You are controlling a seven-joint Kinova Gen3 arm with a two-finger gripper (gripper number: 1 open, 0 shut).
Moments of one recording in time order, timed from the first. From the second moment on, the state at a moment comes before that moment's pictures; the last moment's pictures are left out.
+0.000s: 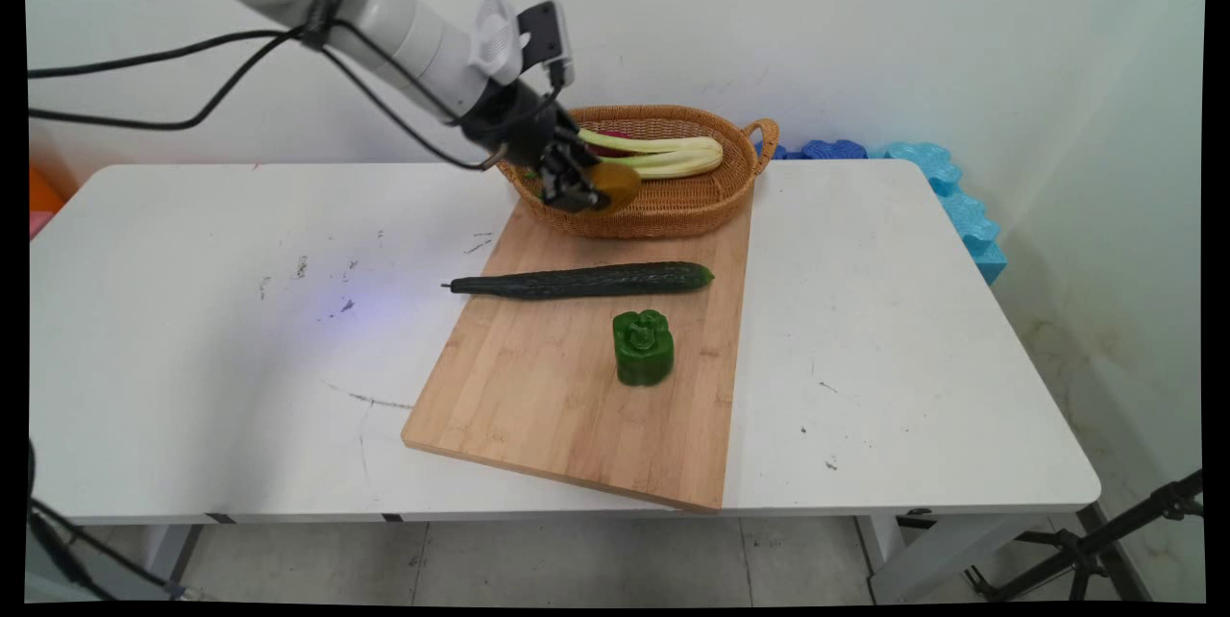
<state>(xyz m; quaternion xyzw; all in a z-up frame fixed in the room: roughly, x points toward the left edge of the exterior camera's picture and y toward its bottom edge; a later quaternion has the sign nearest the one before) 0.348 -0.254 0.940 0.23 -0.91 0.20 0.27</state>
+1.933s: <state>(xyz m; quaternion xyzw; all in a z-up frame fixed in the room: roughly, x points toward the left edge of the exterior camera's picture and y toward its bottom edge) 0.379 -0.143 0.846 0.27 -0.92 0.10 0.26</state>
